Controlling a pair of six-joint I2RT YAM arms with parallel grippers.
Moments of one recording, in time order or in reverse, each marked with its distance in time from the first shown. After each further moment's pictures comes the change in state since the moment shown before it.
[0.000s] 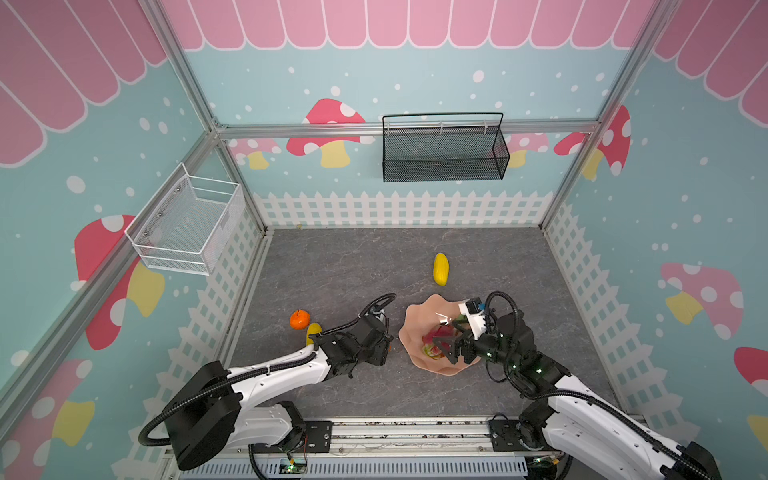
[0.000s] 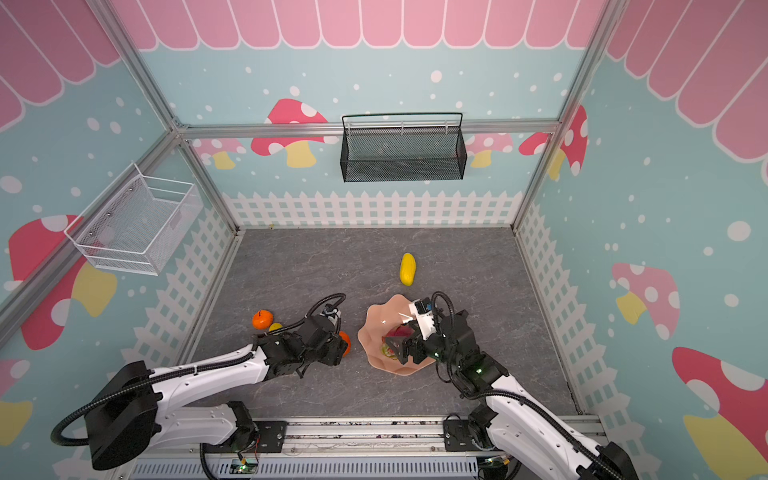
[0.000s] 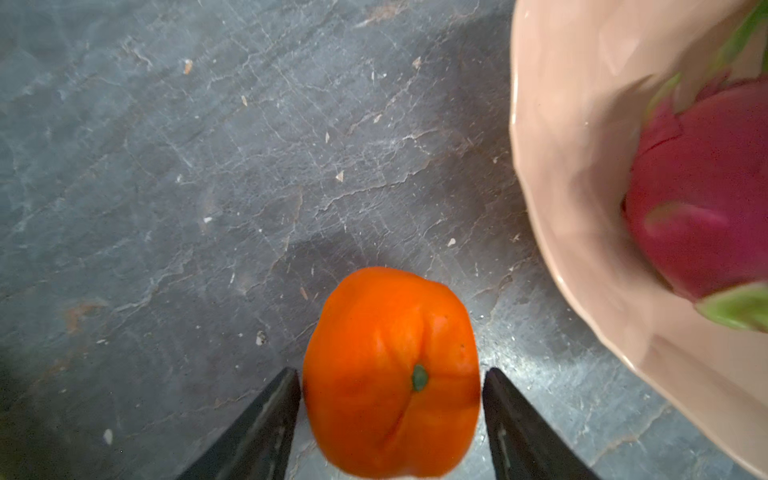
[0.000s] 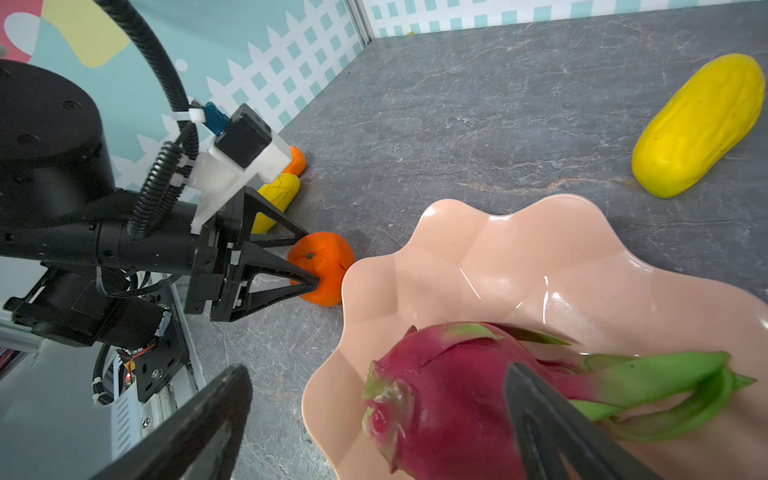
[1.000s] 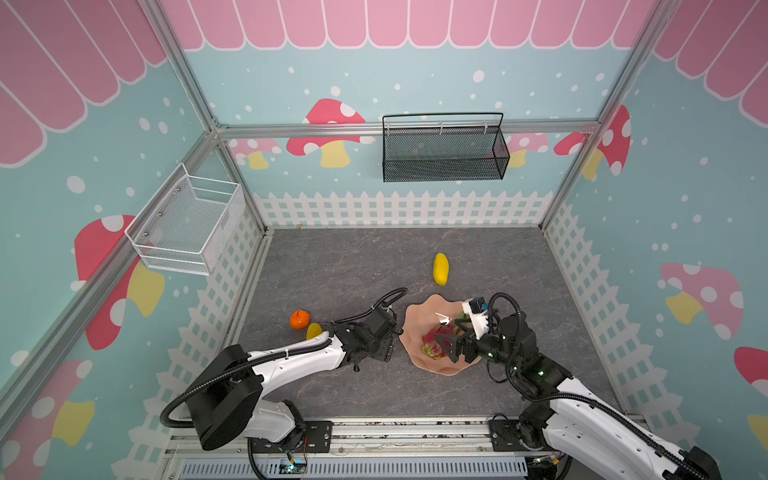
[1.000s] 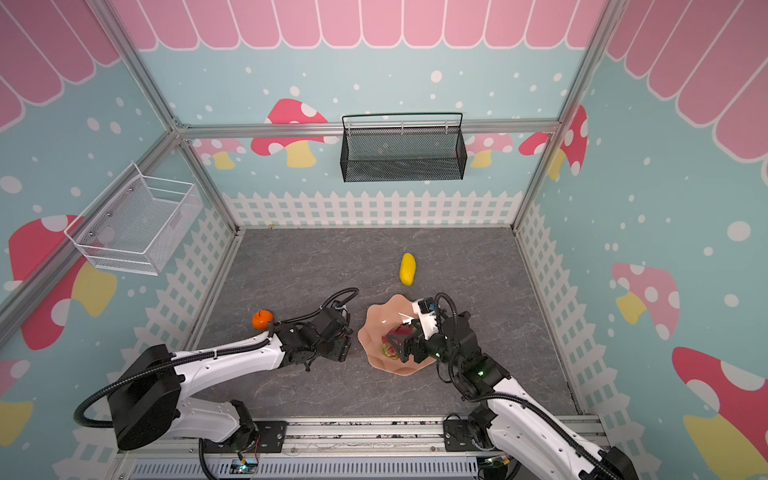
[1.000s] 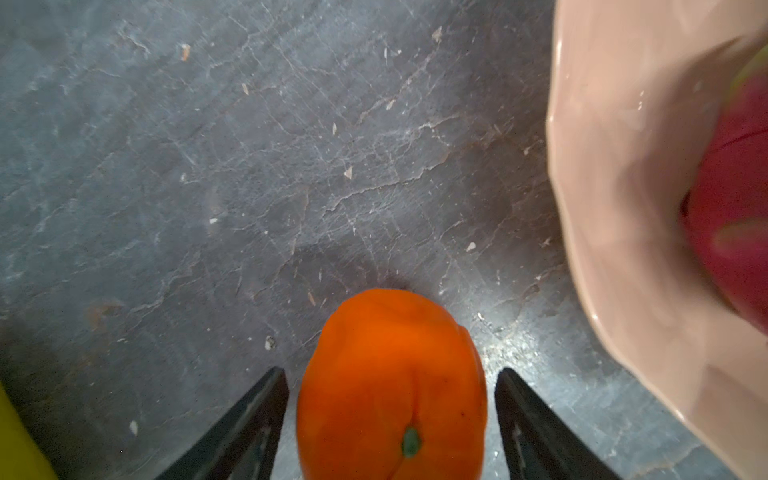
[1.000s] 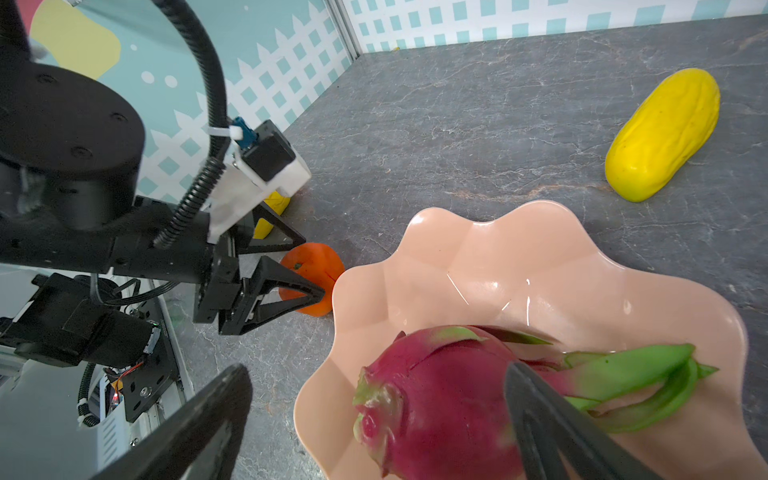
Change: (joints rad) left arm 0.000 0.206 0.135 -0.110 -0.023 -0.006; right arm 0.000 -0.018 -0.013 0.006 0.030 0.015
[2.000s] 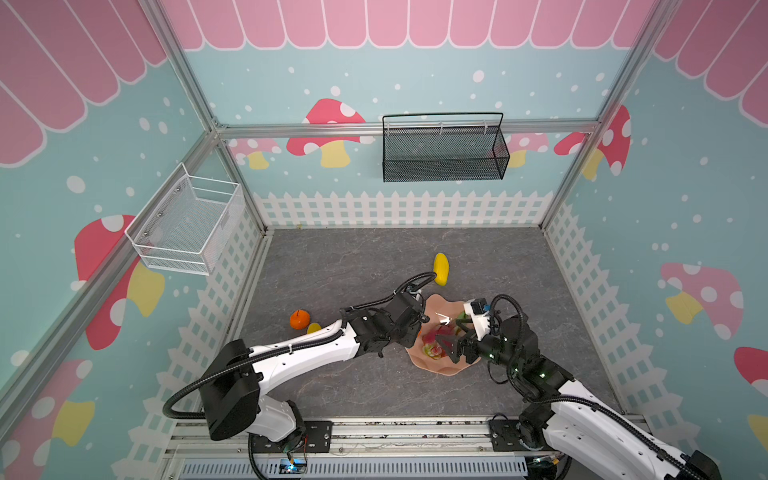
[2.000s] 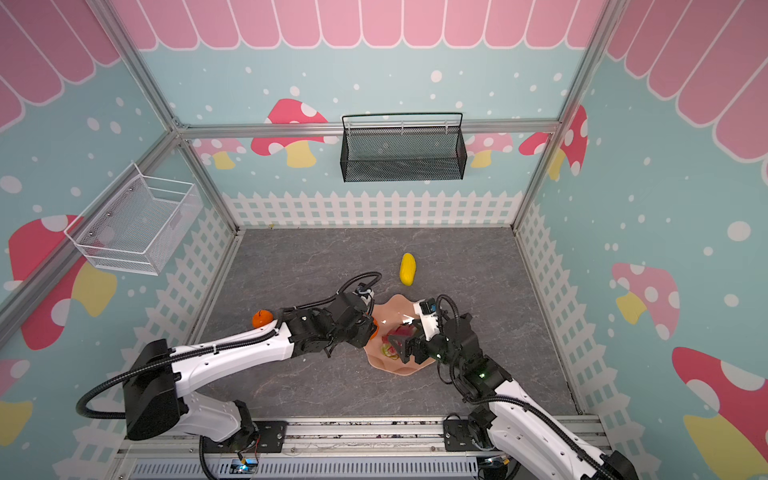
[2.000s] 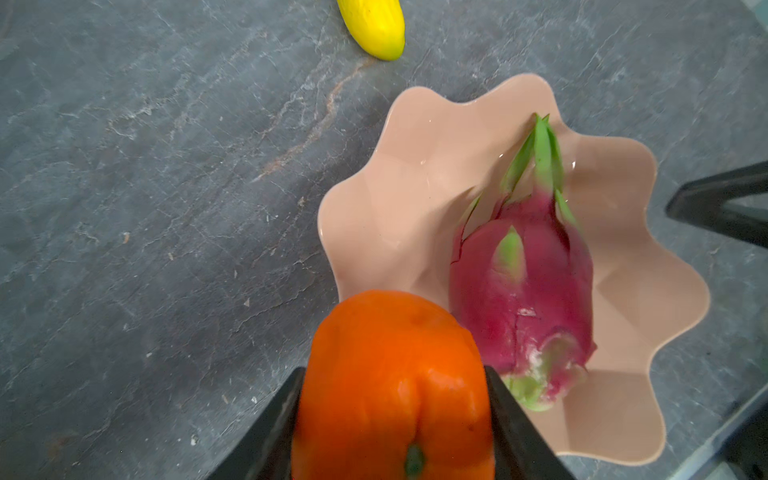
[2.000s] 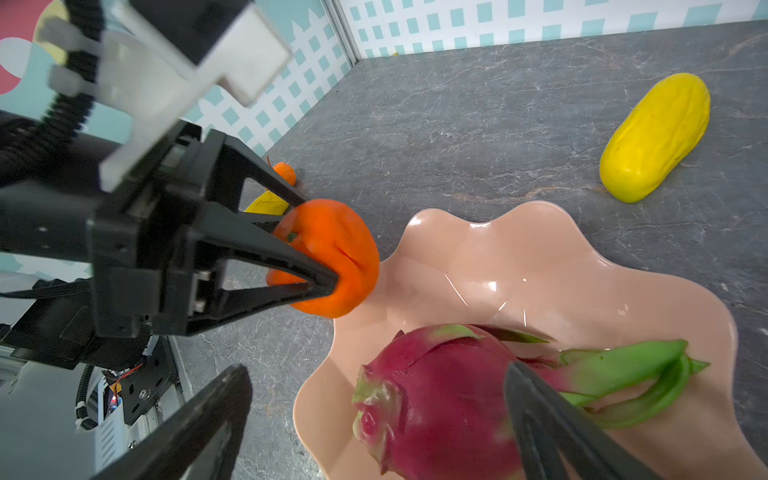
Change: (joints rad) left arm -0.113 0.078 0.311 -0.051 0.008 0.051; right arm 0.000 -0.027 -0.016 0.000 0.008 0.005
